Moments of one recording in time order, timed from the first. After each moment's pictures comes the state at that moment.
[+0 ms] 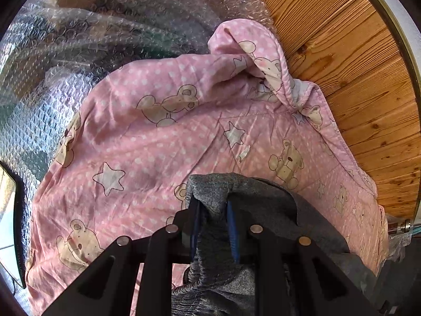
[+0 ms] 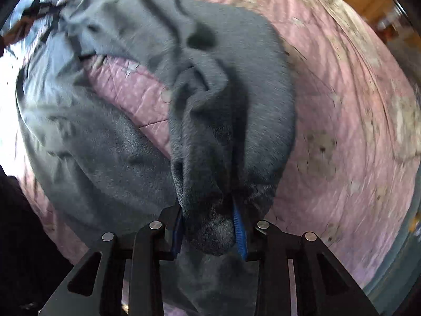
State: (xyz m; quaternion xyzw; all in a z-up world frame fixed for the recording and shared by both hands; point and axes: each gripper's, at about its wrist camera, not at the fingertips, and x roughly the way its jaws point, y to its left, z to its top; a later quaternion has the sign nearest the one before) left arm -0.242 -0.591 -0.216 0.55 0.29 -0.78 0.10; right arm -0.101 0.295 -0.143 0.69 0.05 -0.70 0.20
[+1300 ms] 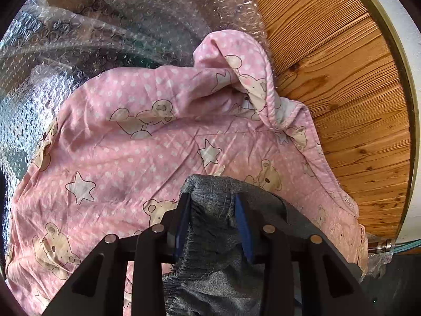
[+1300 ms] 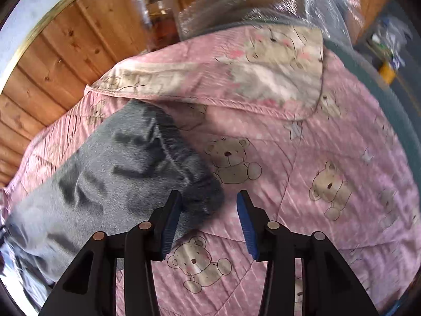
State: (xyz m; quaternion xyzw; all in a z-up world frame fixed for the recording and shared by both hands) left arm -0.262 -0.588 -0.212 0.53 0.35 -0.77 0.10; right arm -0.188 0.436 -0.156 0.54 -0.20 -0.81 -0.12
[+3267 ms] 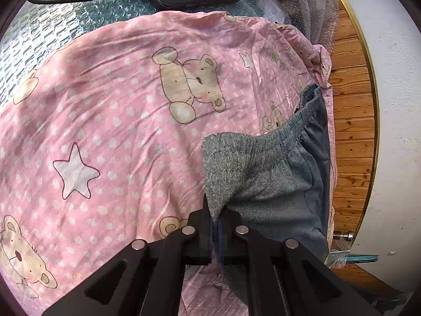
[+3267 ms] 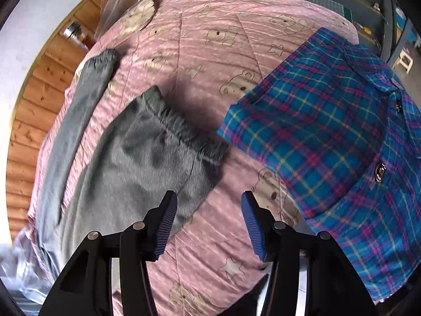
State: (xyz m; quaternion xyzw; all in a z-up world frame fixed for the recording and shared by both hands) left arm 0.118 -0.579 -0.265 0.46 0.53 -0.71 0.11; right arm 0.197 0.391 -0.158 0.48 -0.42 -0.74 -0.23
